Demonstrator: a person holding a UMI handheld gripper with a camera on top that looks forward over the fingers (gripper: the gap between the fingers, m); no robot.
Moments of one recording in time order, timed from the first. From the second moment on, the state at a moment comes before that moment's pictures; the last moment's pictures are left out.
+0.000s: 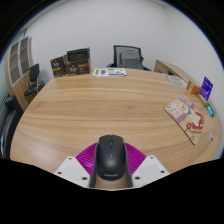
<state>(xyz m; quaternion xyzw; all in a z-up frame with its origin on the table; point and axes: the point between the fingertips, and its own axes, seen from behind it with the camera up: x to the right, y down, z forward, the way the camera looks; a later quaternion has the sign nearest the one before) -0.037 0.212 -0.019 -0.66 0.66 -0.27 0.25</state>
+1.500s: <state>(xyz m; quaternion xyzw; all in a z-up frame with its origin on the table) 0.061 -0.143 -0.013 -0.57 0.74 -0.32 0.19</state>
